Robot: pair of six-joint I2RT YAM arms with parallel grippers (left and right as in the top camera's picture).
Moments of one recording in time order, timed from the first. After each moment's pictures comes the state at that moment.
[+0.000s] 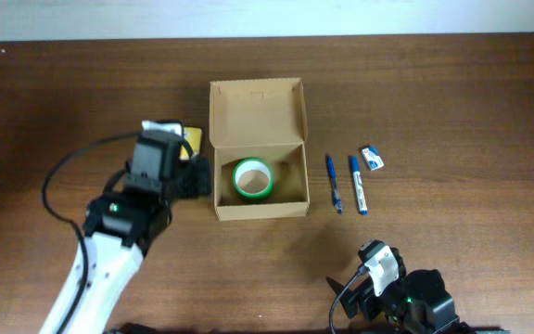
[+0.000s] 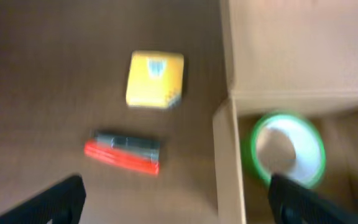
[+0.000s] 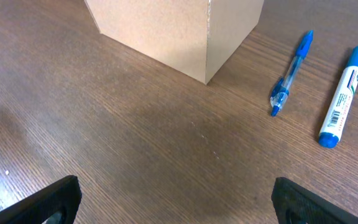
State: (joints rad) left arm -0.26 1.21 1.01 -0.68 -0.18 -0.23; right arm 0.47 0.01 0.18 -0.75 -0.23 -0.03
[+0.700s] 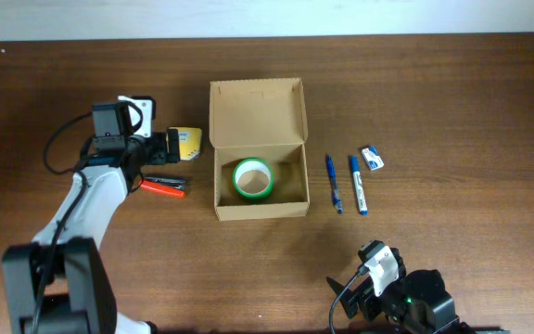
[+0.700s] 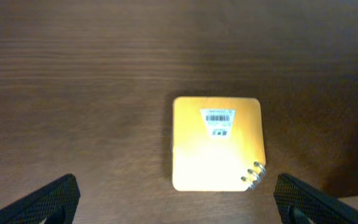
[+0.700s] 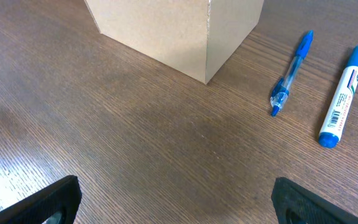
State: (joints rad) left arm 0.08 1.69 1.01 -0.22 0.14 0.09; right arm 0.47 0.01 0.18 -0.75 -0.23 -0.03
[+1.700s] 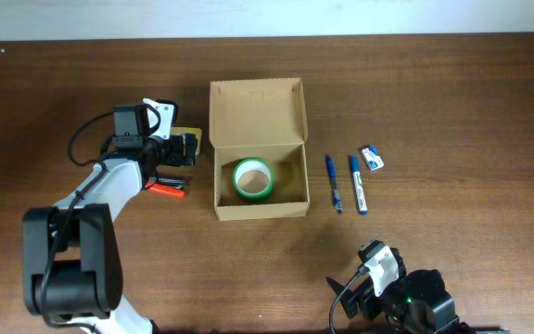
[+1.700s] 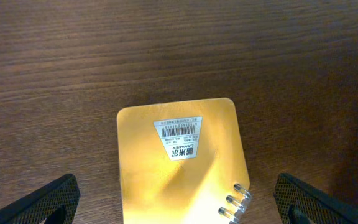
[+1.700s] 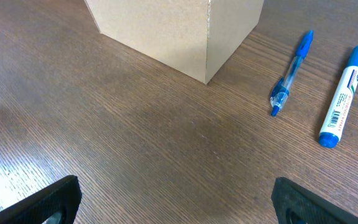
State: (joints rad) left arm 0.03 1.83 1.01 -0.09 0.20 0.13; right arm 0.47 0.01 0.18 -0.75 -0.23 -0.03
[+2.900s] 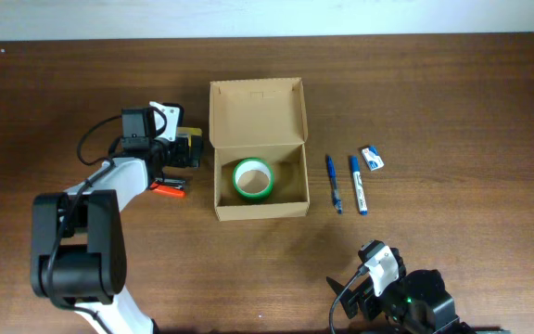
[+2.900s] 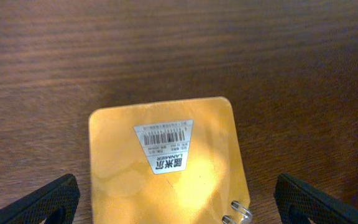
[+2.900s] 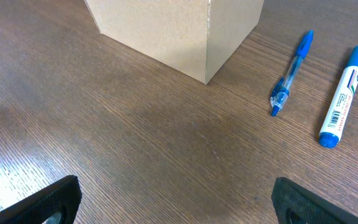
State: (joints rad) left arm 0.01 1.91 1.01 -0.03 0.22 0.11; right arm 0.47 0.01 0.18 -0.75 -0.23 -0.03
